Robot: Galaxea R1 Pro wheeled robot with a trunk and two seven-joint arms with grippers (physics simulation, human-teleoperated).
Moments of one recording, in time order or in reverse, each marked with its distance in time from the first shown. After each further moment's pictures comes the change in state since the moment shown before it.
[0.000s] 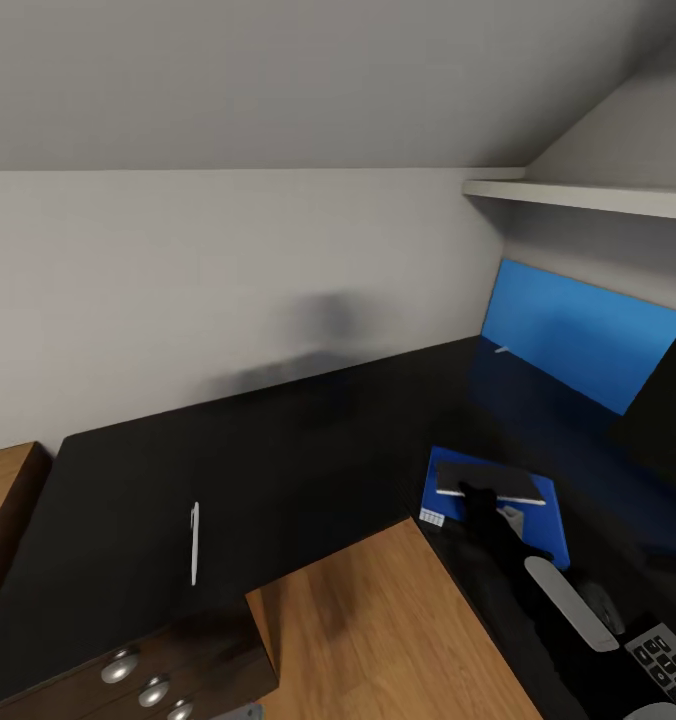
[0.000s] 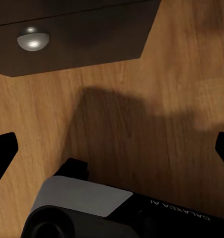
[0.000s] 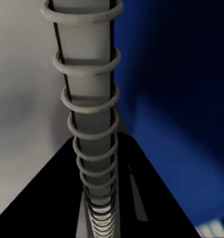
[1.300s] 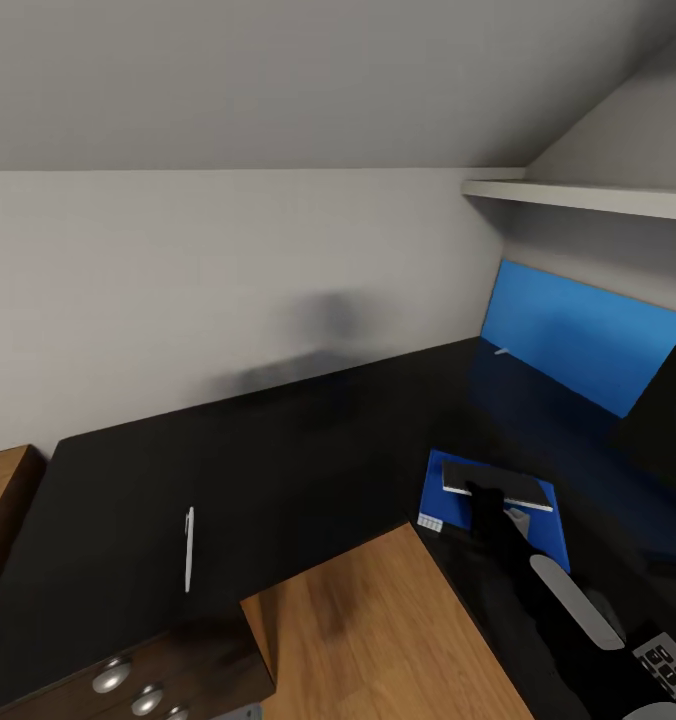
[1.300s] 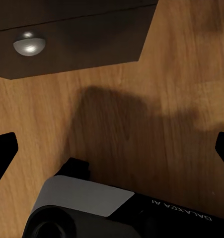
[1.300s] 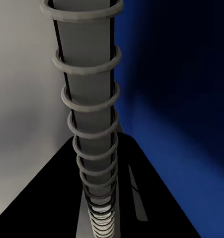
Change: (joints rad) left arm 0.000 0.002 0.001 0.003 0.001 -0.002 0.000; right arm 0.000 0.001 -0.021 -0.002 -0.074 -0.032 -0.014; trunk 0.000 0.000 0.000
